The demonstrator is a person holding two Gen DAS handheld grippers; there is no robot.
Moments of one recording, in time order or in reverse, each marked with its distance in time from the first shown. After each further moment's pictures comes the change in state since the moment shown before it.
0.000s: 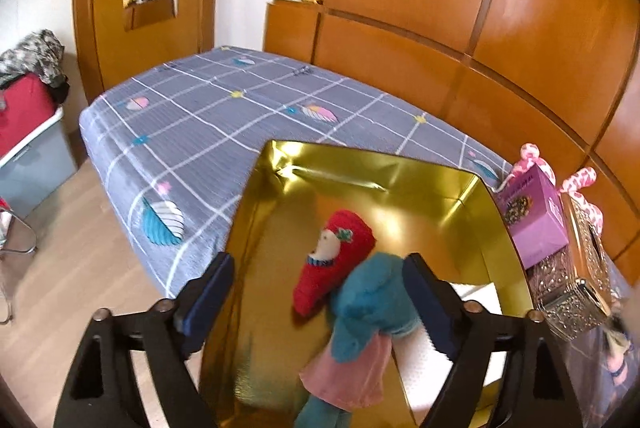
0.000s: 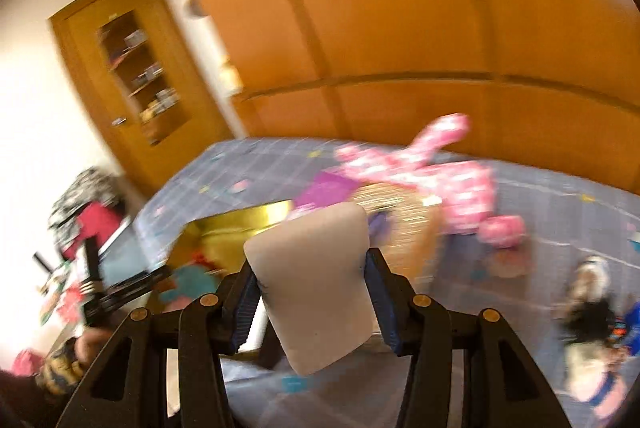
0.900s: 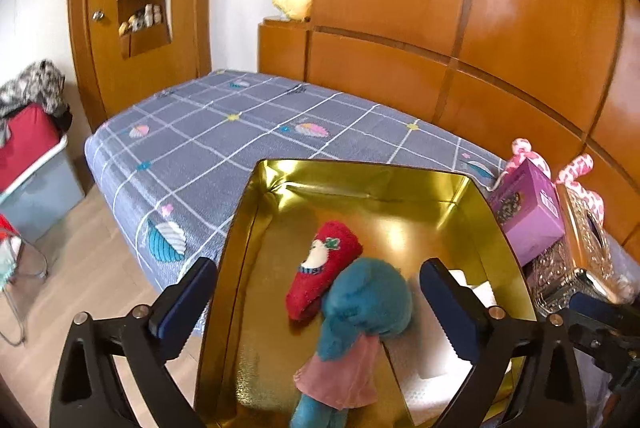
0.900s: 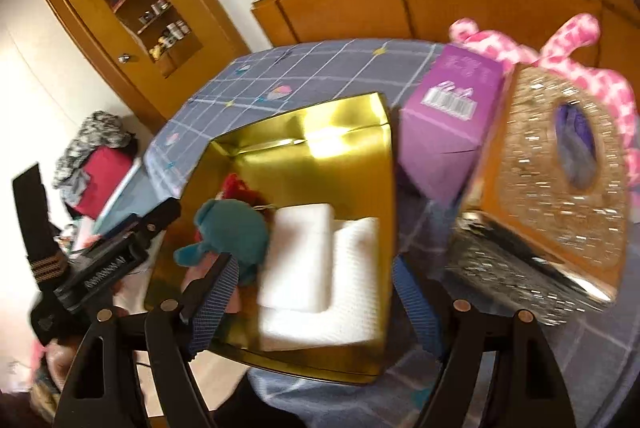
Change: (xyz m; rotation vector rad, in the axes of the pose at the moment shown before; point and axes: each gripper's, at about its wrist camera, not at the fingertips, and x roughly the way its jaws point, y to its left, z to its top) left arm -0.014 -0.021 -0.005 0.087 -0.060 0.020; right arm 0.137 0.086 -0.053 0.005 0.243 0.005
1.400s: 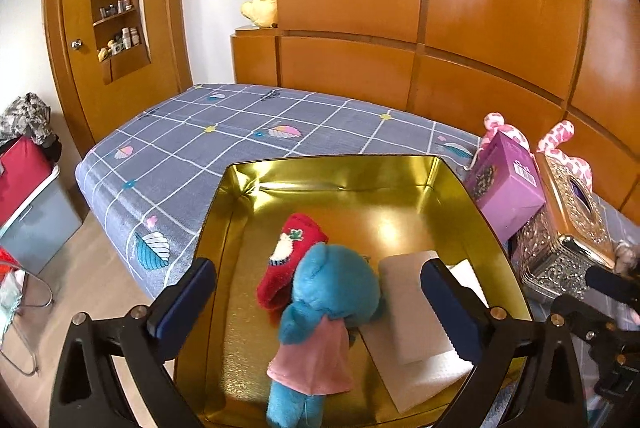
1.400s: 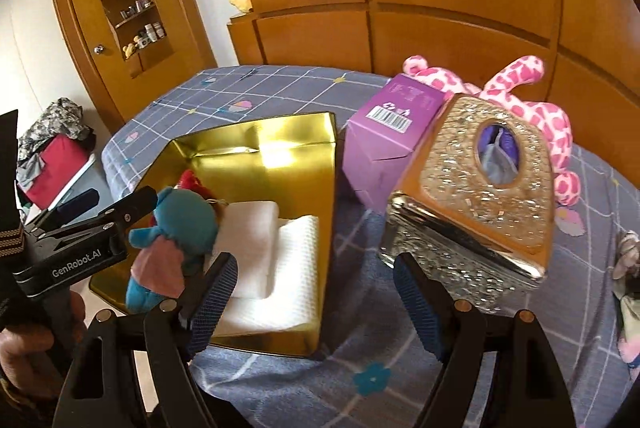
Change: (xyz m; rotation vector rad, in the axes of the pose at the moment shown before) left arm -0.009 -0.031 -0.010 0.102 -0.006 -0.014; right arm -0.026 -0.001 -0.024 -0.088 -0.103 -0.199
